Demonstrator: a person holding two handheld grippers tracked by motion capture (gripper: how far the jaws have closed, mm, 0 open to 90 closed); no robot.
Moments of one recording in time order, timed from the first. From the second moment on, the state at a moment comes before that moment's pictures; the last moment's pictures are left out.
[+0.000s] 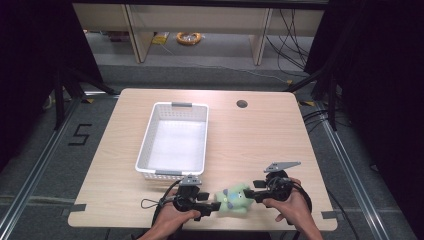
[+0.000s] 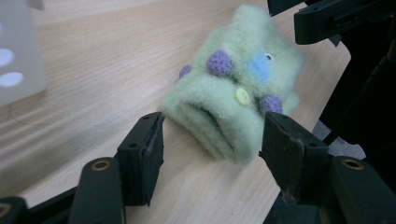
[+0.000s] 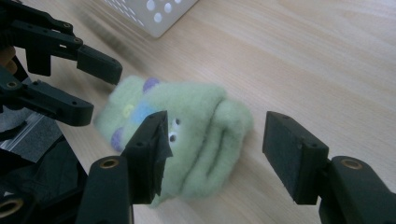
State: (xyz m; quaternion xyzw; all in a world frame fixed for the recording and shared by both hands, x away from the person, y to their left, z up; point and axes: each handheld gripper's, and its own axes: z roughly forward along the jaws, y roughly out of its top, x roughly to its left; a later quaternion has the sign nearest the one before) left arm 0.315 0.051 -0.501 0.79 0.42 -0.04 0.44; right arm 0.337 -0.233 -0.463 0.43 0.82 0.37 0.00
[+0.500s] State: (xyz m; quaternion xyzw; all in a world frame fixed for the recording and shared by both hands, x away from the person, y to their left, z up) left arm 0.323 0.041 -0.513 0.79 0.42 -0.05 0.44; right arm 0.351 -0.234 -0.491 0.45 0.83 0.34 -0.03
